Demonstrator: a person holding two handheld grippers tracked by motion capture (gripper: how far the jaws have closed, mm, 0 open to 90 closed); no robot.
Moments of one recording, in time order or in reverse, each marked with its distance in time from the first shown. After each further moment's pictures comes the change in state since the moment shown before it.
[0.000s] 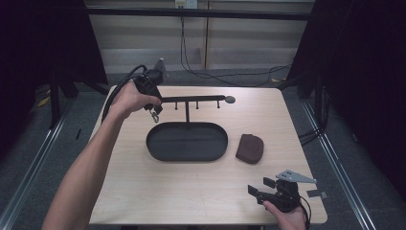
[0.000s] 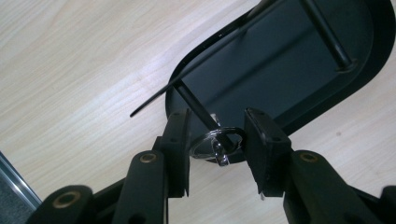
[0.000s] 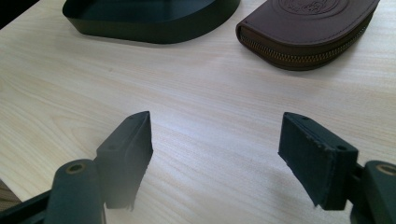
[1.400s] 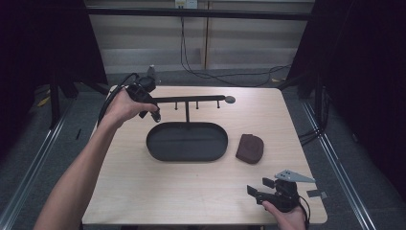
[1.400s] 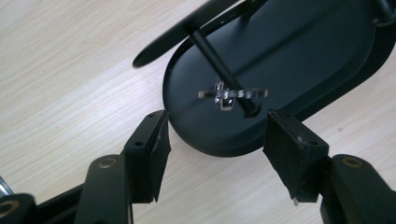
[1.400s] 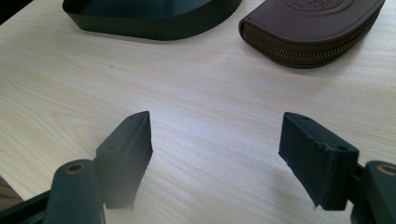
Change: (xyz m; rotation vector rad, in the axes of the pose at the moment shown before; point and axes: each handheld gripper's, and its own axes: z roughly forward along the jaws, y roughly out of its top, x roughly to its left) left arm 0.011 -0.030 0.010 -0.038 -0.048 -0.042; right arm 0.001 0.000 0.002 0.014 0.003 -0.004
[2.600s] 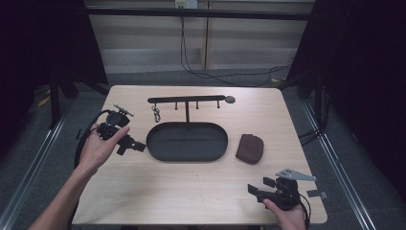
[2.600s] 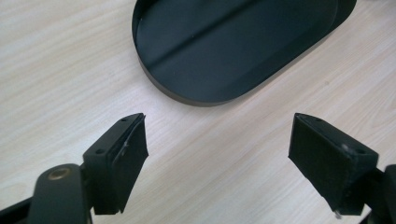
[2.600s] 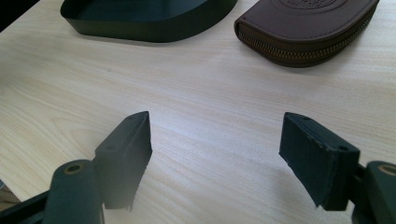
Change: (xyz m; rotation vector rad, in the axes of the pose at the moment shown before) left arm 0.010 -0.127 0.028 -0.243 -0.128 0.022; right arm -0.005 0.002 0.001 0.001 0.007 0.025
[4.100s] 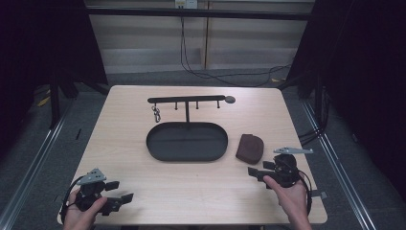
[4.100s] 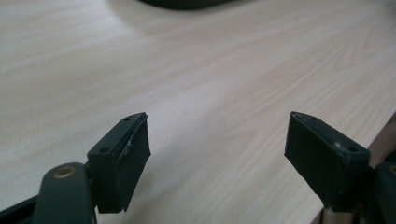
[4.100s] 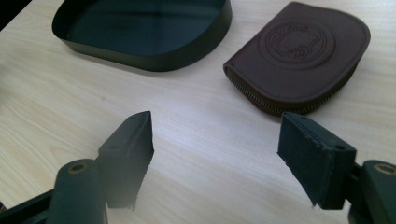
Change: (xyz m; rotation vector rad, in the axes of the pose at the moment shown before) left arm -0.025 -0.175 0.027 -0.311 -0.062 -0.020; right arm -0.009 0.060 0.008 0.097 -0.003 0.005
